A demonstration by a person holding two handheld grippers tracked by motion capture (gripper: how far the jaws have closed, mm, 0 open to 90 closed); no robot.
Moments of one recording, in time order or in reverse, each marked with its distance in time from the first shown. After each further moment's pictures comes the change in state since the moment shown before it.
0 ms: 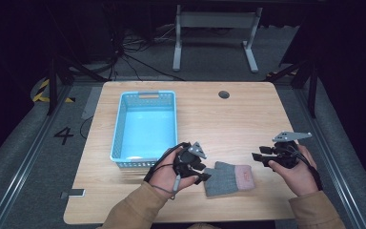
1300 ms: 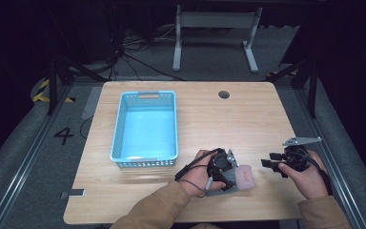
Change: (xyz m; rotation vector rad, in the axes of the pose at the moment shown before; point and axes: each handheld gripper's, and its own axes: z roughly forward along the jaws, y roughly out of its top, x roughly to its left) left arm -0.004 0.033 0.097 0.100 0.022 0.185; right arm -0.024 -0.028 -0.006 0.062 0.011 0.103
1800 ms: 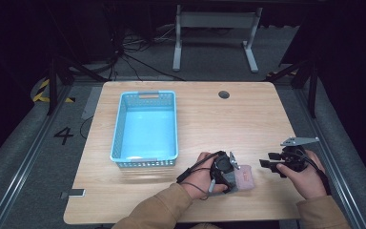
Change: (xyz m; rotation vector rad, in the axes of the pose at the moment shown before) left arm -0.003 -0.001 0.013 0.035 0.031 -0.021; right arm 0.003 0.001 0.003 0.003 -0.003 -0.029
